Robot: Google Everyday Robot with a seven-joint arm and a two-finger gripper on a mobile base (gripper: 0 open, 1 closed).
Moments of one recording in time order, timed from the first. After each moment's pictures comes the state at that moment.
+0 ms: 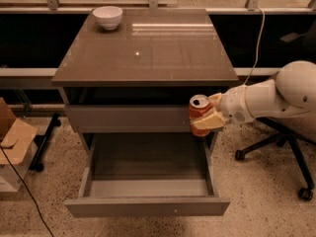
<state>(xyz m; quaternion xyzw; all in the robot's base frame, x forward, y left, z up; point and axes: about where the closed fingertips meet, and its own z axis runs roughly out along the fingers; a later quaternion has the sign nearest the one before) 0.569 -0.145 0.777 -0.51 0.74 0.20 0.39</state>
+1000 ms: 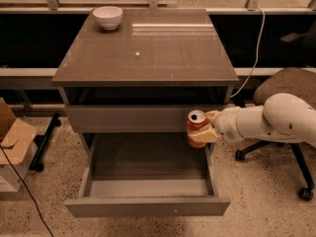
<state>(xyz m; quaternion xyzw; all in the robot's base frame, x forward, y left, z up) 0.578 -0.147 0.708 -0.48 0.76 0.18 0.41</state>
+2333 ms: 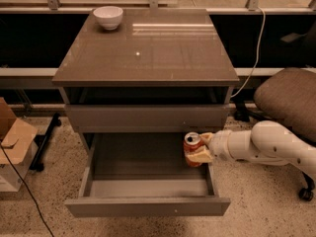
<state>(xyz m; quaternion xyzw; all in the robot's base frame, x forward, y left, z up) 0.568 -0.146 0.612 -0.48 0.76 0.19 0.39</state>
